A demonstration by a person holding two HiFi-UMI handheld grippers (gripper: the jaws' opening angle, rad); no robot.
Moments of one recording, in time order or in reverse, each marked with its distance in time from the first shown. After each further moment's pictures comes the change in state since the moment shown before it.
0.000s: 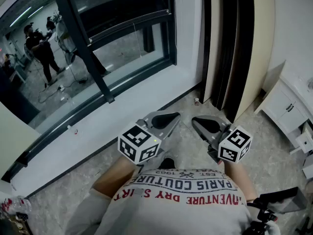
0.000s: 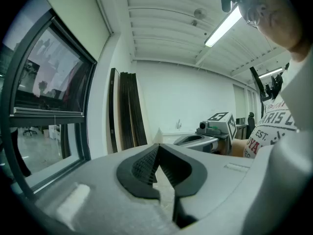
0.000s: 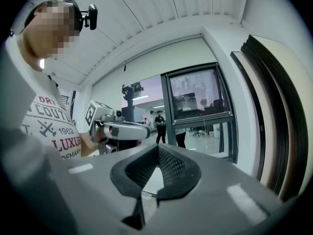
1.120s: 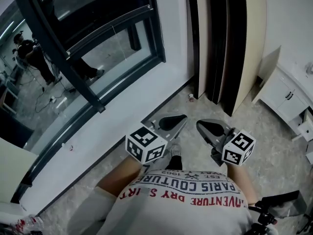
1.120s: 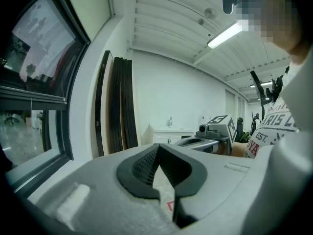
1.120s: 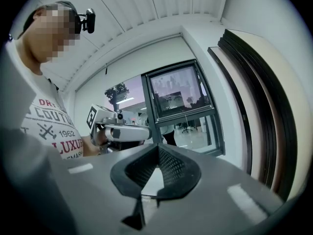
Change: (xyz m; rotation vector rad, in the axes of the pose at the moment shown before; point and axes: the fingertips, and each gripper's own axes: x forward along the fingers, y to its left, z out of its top) left arm 0.106 0.044 -0.013 -0.062 0.042 -0.162; right arm -0.001 -0.102 -0.021 0.124 -0.006 -0.129
